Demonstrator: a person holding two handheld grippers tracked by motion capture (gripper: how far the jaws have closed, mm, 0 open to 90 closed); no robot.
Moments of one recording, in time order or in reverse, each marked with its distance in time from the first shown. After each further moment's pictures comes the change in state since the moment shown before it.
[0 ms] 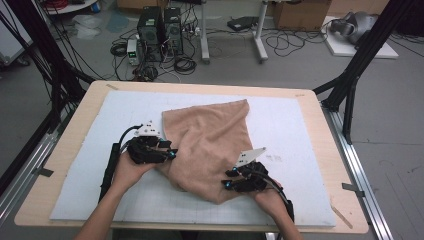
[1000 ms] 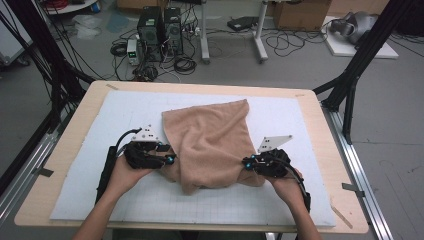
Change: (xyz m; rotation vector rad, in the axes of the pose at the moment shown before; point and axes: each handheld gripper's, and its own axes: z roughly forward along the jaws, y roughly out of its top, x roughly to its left) left arm -0.014 -0.005 -0.012 0.015 -0.034 0.061; right arm -0.031 -0.001 -0.056 -0.053 -0.147 0.029
